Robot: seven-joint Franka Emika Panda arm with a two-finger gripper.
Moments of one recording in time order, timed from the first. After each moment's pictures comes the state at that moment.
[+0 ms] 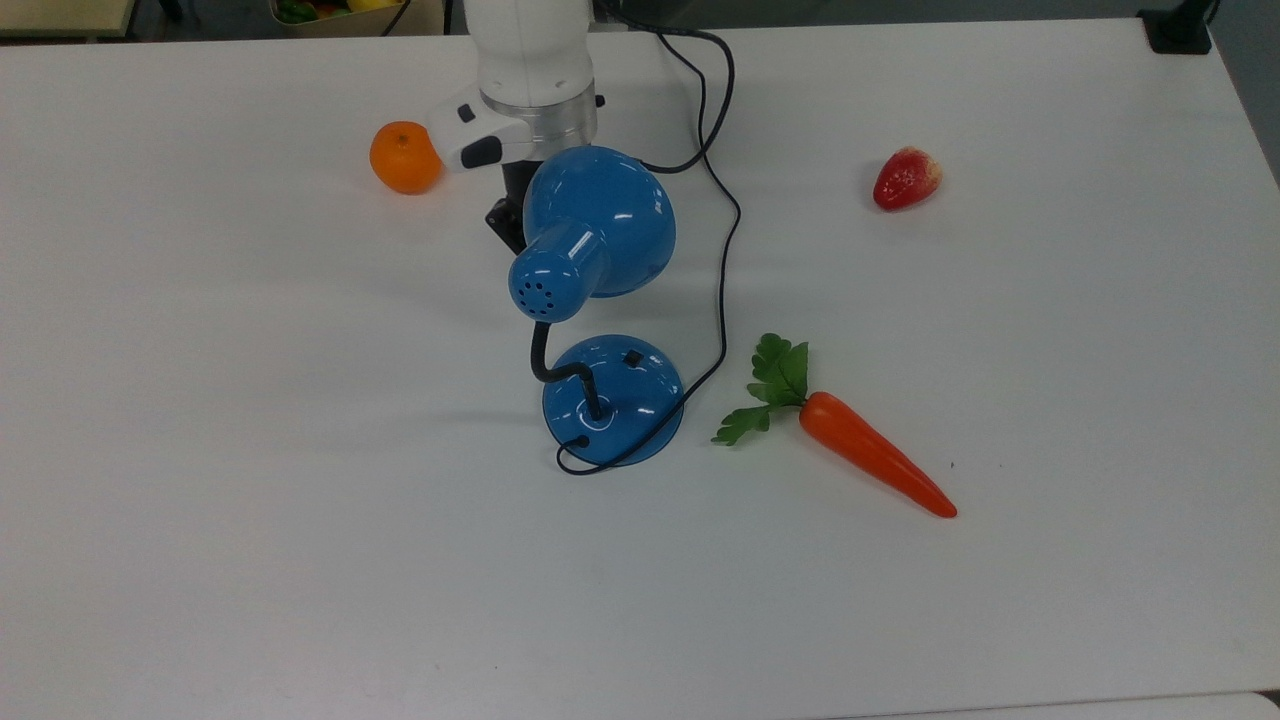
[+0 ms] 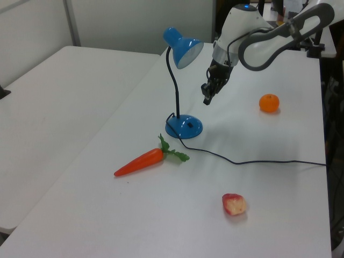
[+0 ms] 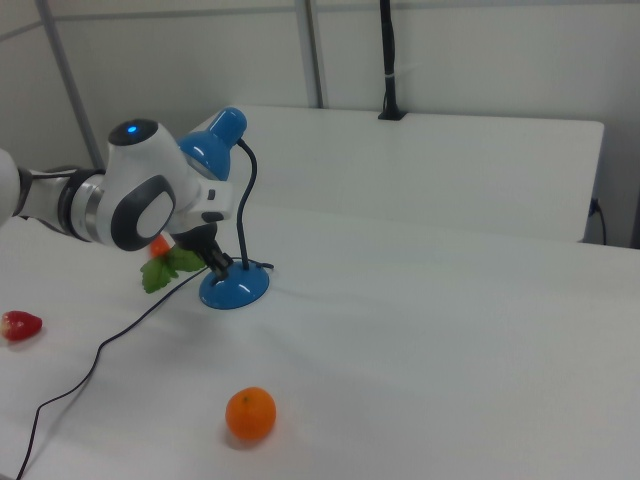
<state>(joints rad) 0.23 0.21 -0.12 -2.03 0.08 2.57 0.35</state>
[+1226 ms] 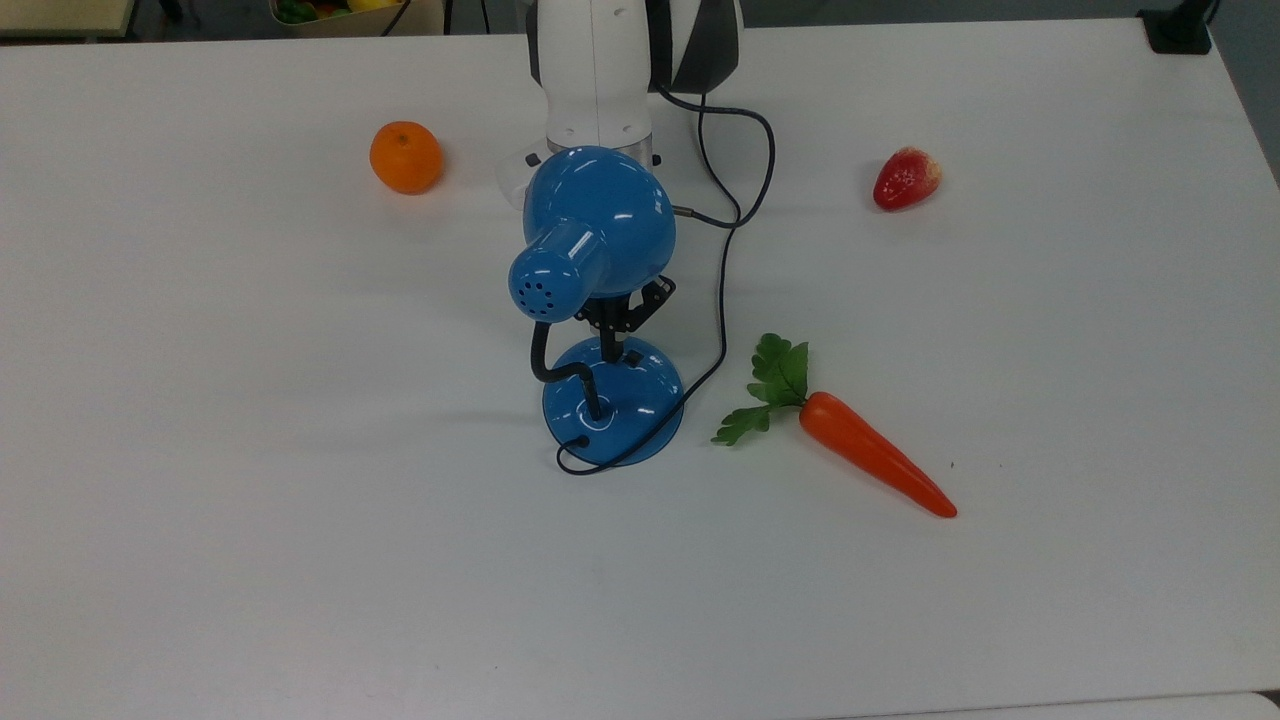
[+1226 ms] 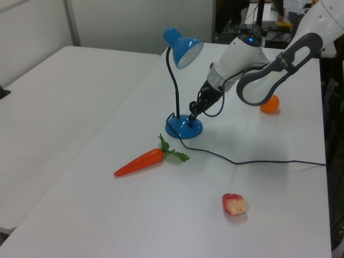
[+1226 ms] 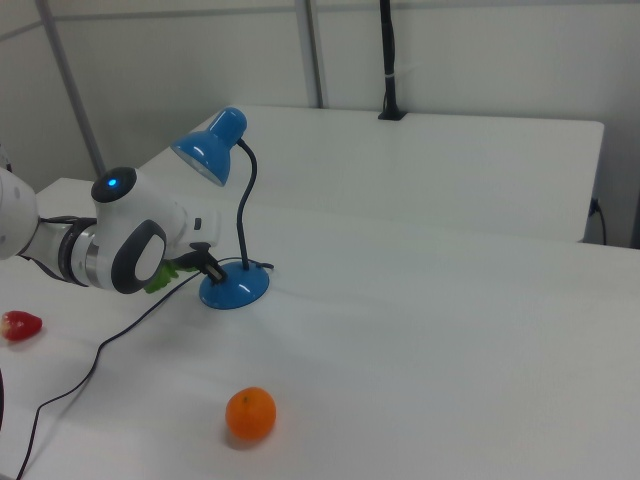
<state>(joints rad) 0.31 0.34 -0.12 -2.08 0.08 2.96 0.48</state>
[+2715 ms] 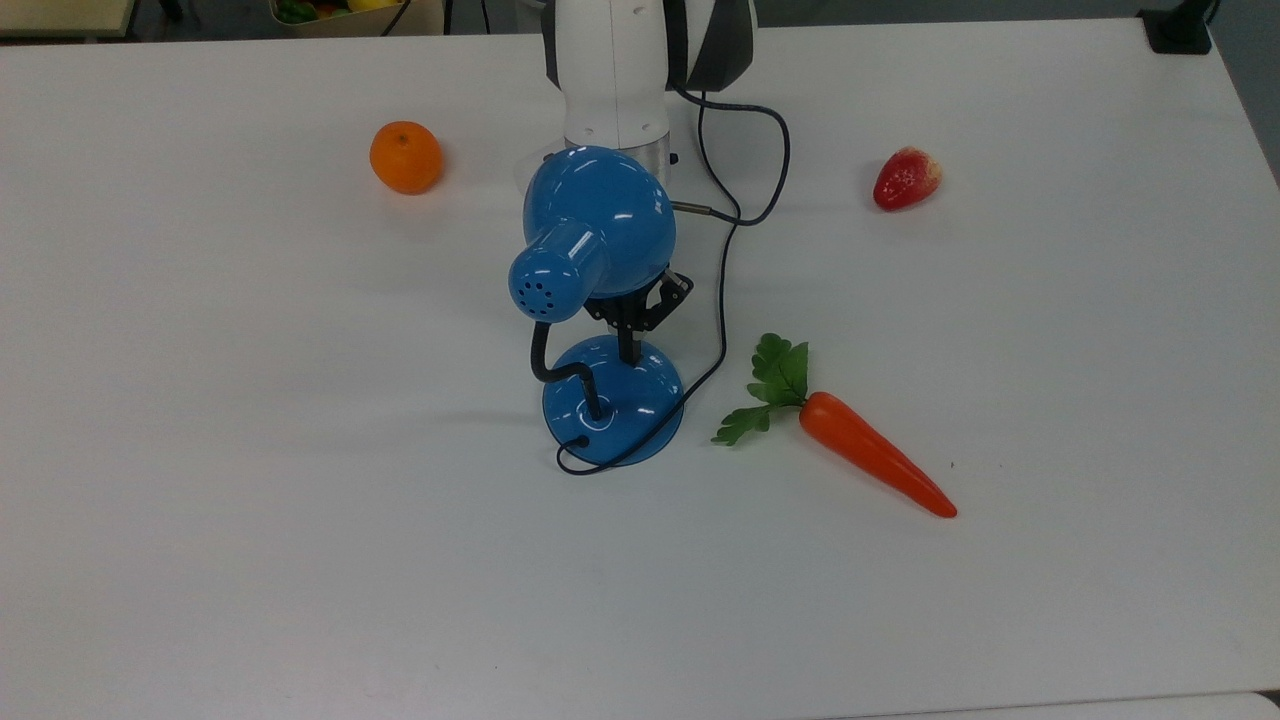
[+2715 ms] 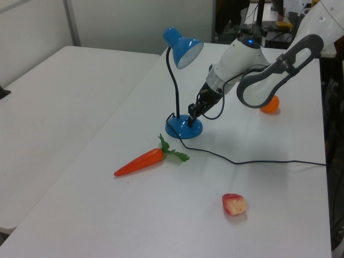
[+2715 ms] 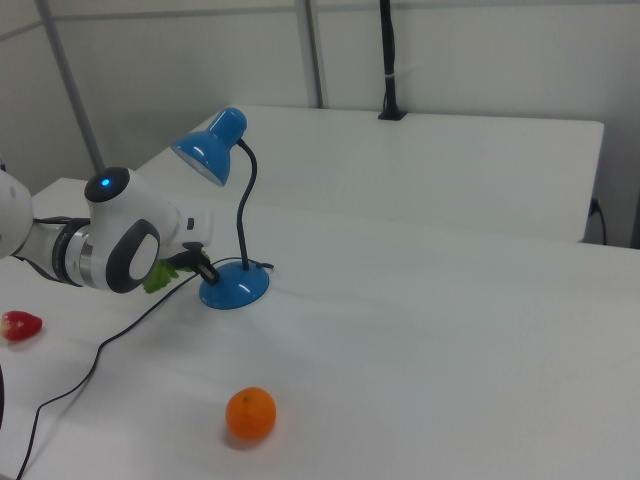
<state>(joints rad) 0.33 0.34 -0.12 -2.08 0.08 2.96 0.50</state>
